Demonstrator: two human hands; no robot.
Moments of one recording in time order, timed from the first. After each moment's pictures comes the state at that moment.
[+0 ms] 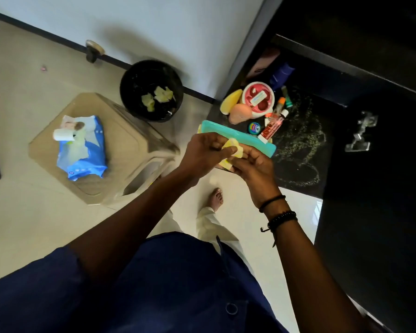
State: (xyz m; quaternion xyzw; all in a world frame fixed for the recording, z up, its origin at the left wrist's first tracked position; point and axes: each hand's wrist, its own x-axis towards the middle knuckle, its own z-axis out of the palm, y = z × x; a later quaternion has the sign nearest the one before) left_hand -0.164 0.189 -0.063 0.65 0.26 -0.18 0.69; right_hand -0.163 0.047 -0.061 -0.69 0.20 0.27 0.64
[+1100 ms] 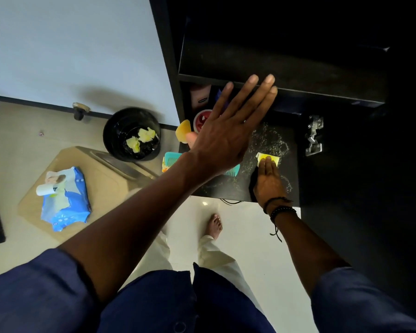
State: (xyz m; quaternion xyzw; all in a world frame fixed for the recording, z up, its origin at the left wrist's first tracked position) left_hand -0.070 0.083 0.008 0.96 -0.24 0.11 0.07; right_hand -0.124 -0.099 -0.142 -0.96 -0.05 0.26 0.03
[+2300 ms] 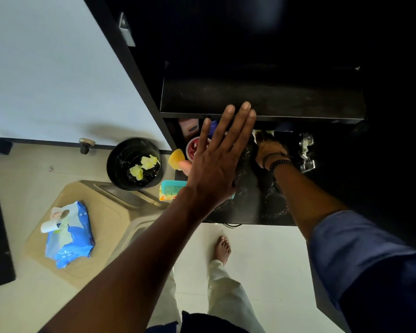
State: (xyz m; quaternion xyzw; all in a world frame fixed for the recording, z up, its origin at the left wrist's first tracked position) left_hand -0.072 0.067 0.010 0.98 -0.20 0.04 0.06; right_hand 0.031 -0.111 -0.145 -0.97 0.00 0.25 0.02
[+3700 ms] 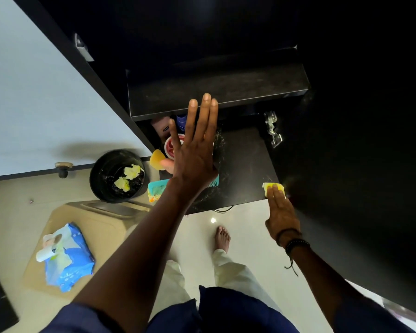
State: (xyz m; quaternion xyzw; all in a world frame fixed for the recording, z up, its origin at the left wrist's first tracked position) left_hand -0.074 0.061 0.005 0.98 -0.18 0.06 0.08; right_hand -0.227 -0.156 -0.140 -0.98 0.07 0.18 0.08
